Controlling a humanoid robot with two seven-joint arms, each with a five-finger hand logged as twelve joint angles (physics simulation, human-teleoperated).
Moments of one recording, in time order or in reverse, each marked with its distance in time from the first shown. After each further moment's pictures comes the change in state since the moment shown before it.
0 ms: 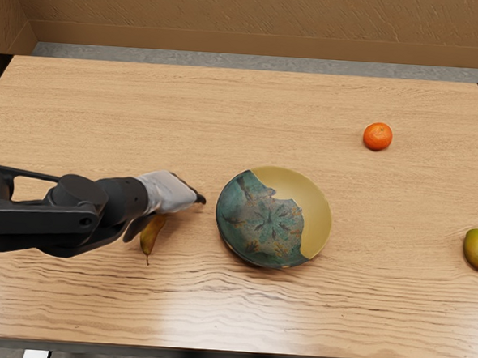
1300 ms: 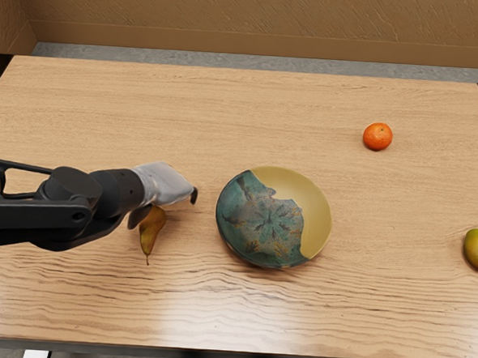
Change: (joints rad) left arm -0.025 0.030 0.002 -0.021 0.007 -0.003 0.000; right arm 0.006 0.000 0.000 -0.004 0.000 0.000 0.000
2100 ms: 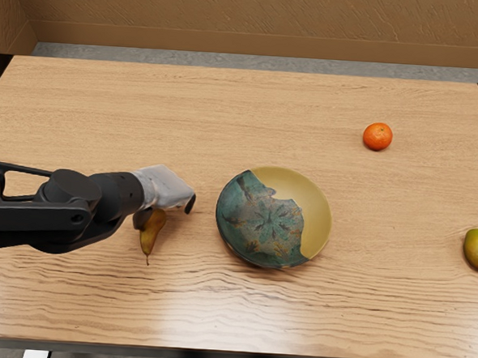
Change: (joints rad) left arm 0.002 0.003 -0.001 -0.012 -0.005 -0.008 0.000; right arm 0.001 0.000 0.000 -0.001 0.000 0.000 0.000
